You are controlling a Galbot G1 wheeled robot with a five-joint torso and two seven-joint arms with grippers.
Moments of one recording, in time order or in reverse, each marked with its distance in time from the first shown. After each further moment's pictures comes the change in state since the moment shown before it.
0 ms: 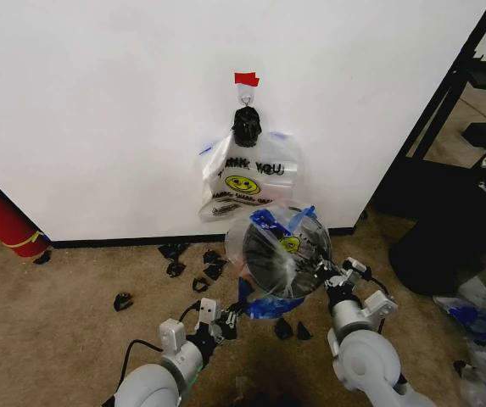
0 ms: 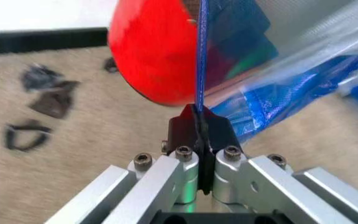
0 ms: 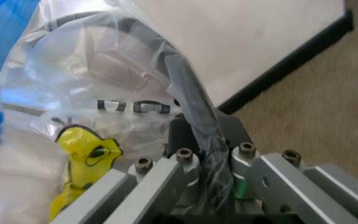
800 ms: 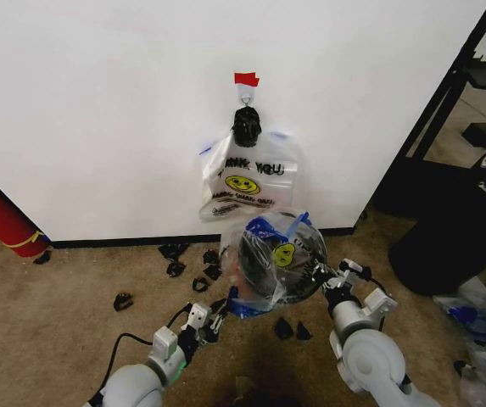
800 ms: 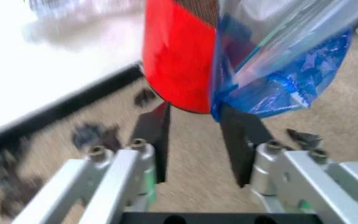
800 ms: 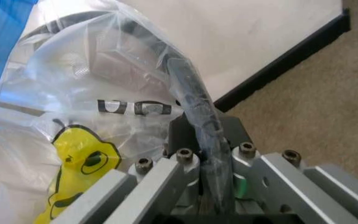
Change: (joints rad) left arm 0.035 0.036 -0.121 0.155 0.408 -0.213 0.278; right arm 0.039 0.001 0.004 -0.058 -0.009 -0.028 -0.007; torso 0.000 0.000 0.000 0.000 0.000
